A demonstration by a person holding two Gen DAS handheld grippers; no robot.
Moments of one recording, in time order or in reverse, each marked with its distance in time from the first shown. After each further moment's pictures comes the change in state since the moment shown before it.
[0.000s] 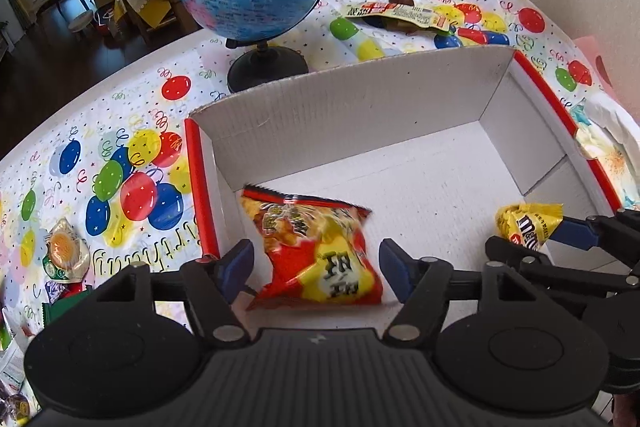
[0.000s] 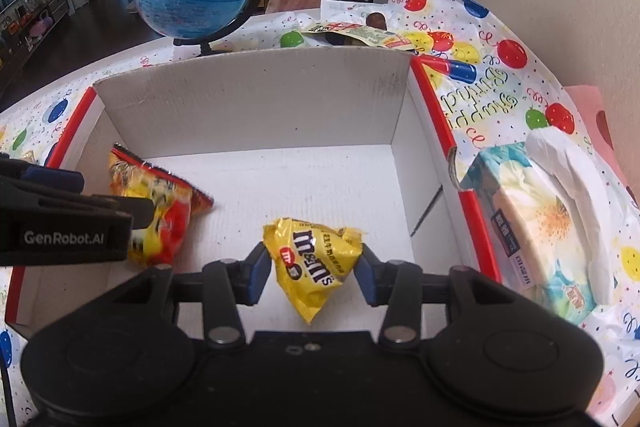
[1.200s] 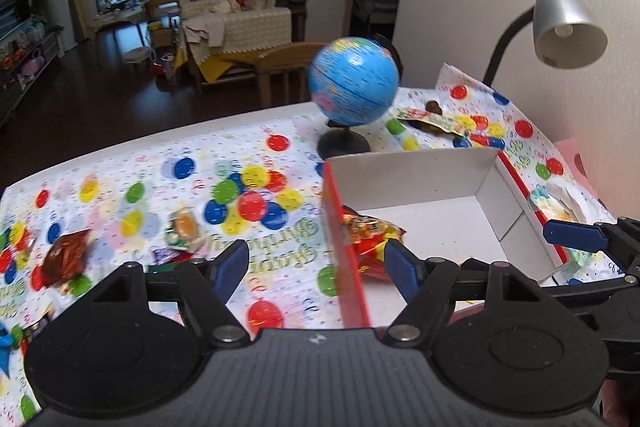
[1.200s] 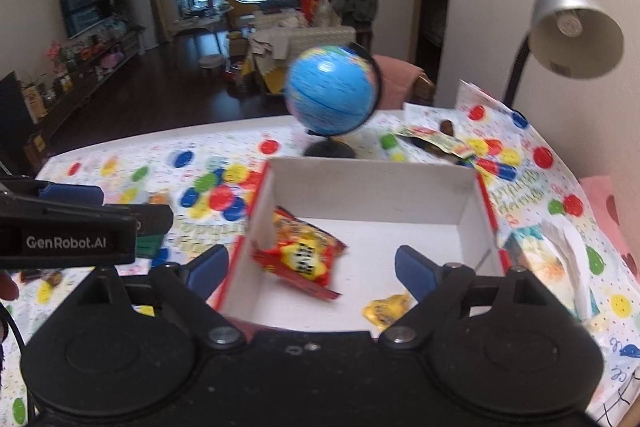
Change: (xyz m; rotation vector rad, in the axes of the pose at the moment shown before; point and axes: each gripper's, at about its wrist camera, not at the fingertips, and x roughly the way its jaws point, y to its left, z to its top) left arm -0.171 0.078 -0.081 -0.179 -0.275 0.037; right arm -0.146 0.086 -0.014 -0.128 -0.236 0.146
